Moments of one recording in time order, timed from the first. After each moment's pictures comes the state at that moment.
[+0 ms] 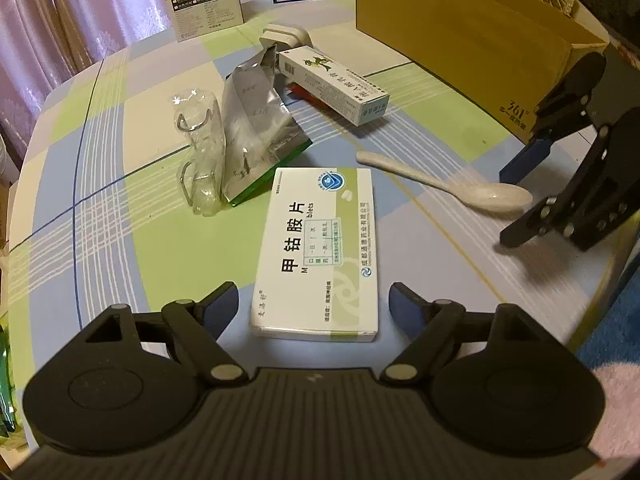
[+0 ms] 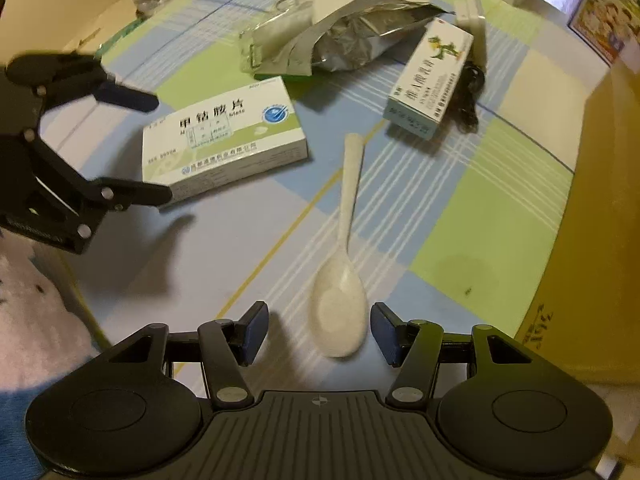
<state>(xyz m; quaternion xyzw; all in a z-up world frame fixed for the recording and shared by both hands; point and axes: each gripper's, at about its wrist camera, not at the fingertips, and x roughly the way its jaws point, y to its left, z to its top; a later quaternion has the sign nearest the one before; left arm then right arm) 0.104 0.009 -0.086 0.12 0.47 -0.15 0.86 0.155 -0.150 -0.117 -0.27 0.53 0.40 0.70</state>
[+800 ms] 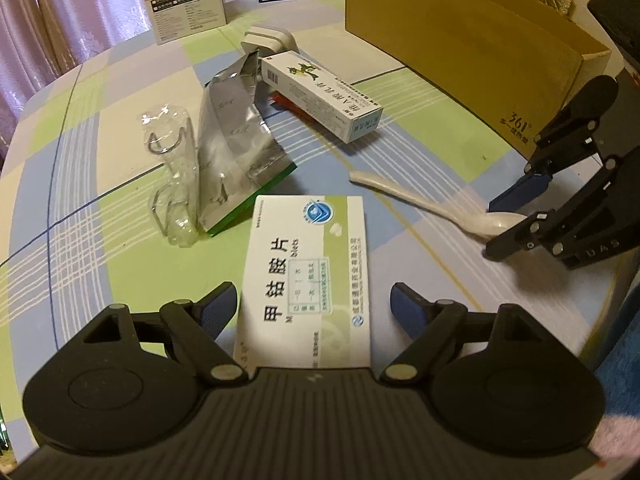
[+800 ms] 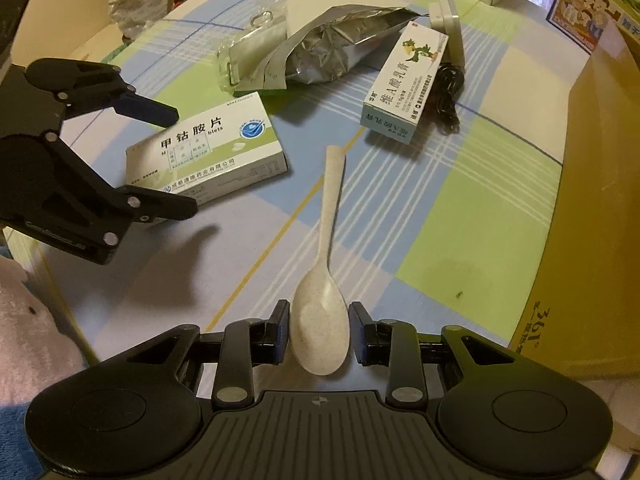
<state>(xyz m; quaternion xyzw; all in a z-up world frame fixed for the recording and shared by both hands) 0.134 -0.004 -0.093 0.11 0.47 -0.17 0.86 0.162 -0.161 -0.113 -0.23 0.52 0.39 0.72</state>
